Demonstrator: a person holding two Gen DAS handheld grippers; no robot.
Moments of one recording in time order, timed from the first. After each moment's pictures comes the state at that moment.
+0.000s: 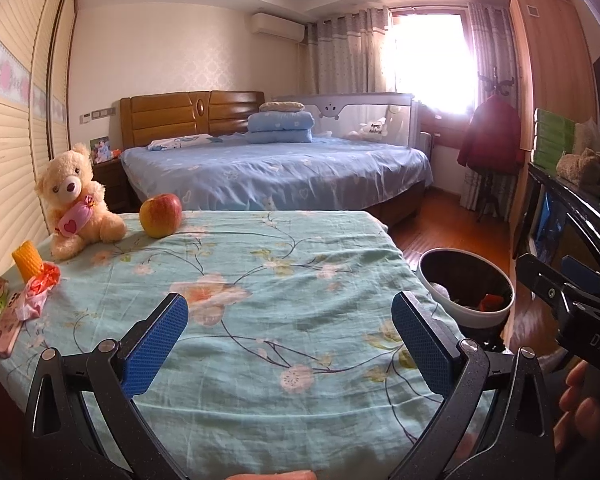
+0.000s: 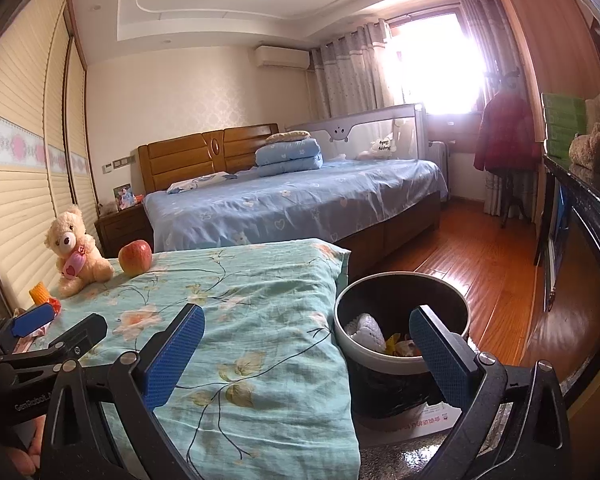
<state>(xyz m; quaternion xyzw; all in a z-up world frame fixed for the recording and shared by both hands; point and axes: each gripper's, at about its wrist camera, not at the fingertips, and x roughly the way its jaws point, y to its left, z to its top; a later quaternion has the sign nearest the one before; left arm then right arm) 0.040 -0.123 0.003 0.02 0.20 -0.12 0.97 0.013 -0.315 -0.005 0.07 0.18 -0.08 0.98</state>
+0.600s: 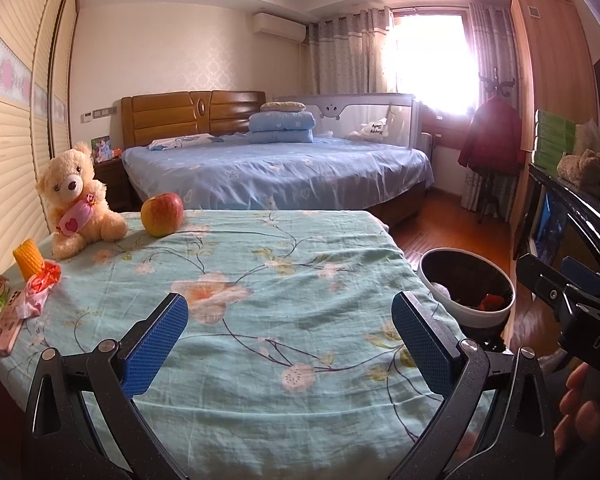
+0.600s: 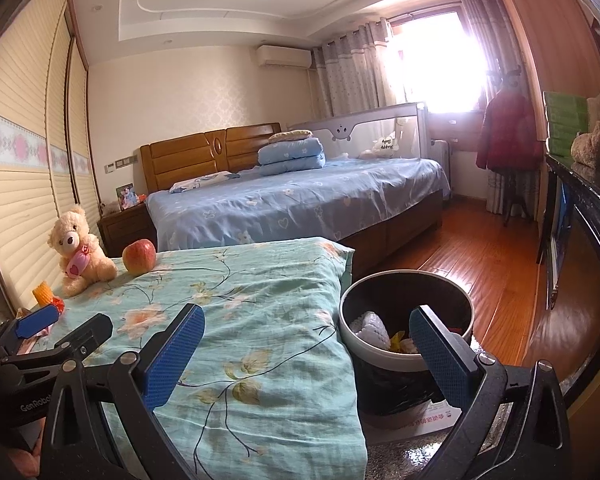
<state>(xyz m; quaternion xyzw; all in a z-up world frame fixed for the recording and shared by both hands) 0.039 -0.122 0.004 0.02 0.20 -0.12 0.97 0.011 -0.311 -0.003 0.07 0.18 -0.08 0.98</state>
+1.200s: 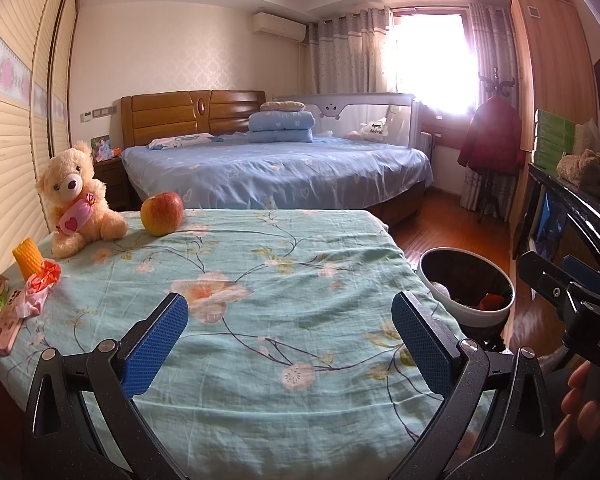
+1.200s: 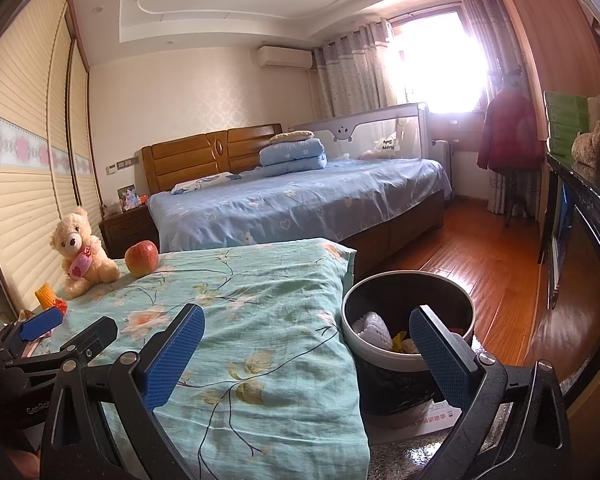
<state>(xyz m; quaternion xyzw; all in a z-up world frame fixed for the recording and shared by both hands) 0.040 -0.120 0.004 0.02 0.20 -0.12 0.97 0.011 -0.310 -0.002 0.07 0.18 -0.08 0.98</state>
